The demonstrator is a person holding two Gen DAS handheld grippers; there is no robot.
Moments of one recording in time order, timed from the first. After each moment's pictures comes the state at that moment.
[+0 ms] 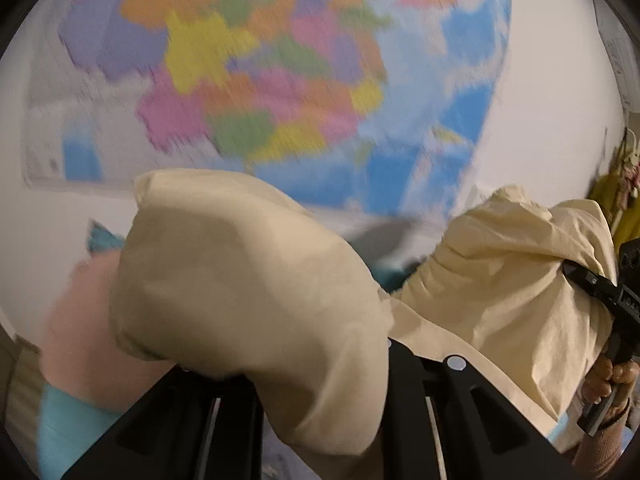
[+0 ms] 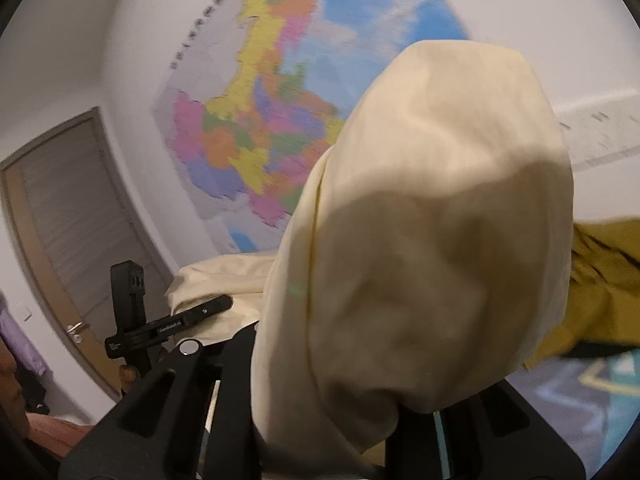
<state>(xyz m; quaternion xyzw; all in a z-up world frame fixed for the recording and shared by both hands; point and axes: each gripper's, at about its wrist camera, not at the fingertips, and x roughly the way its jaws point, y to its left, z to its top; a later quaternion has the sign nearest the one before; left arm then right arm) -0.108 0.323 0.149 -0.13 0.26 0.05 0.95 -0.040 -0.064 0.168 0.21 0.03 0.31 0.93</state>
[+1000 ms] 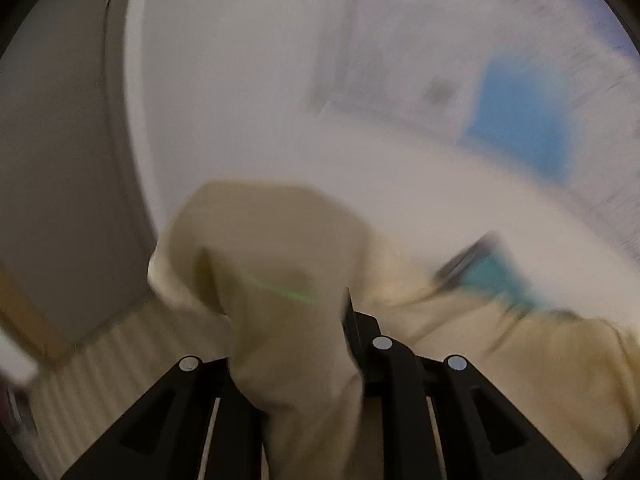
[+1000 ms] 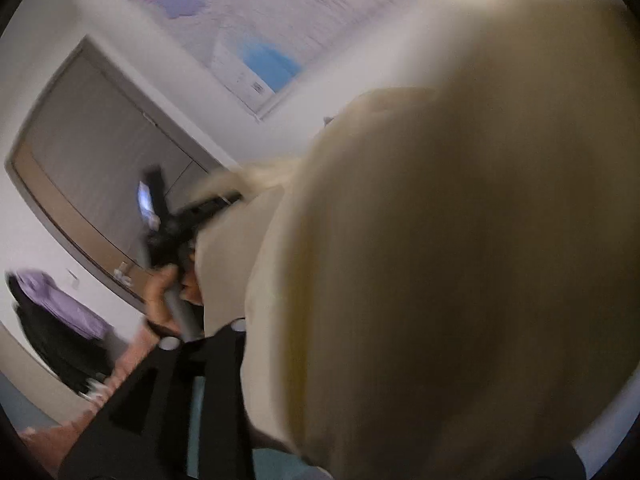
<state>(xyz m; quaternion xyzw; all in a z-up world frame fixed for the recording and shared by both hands) -0.128 0.699 0.001 -0.22 0.31 0.44 0.81 0.218 0.247 0.073 0.20 0.28 0.50 0.80</state>
